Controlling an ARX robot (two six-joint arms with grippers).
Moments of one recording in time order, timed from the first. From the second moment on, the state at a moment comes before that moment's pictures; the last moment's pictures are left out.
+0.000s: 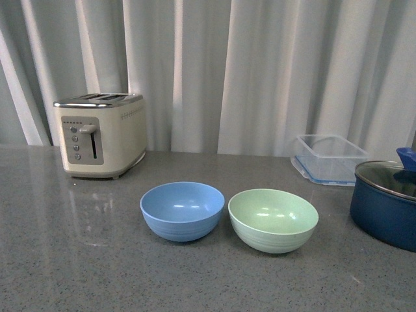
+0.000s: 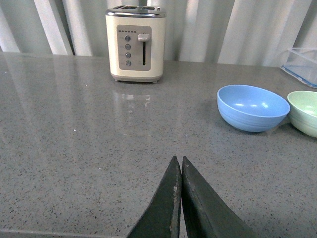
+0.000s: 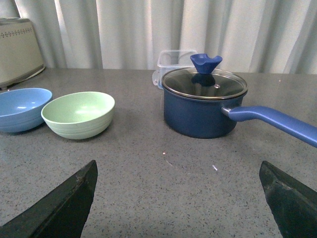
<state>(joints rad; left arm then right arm) 0.00 0.36 0.02 0.35 0.00 -0.01 0.00 0.00 0.01 0.00 0.00 0.00</state>
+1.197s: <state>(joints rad) 0.00 0.00 0.02 0.00 0.00 0.00 0.04 0.39 0.25 -0.43 0.00 0.03</state>
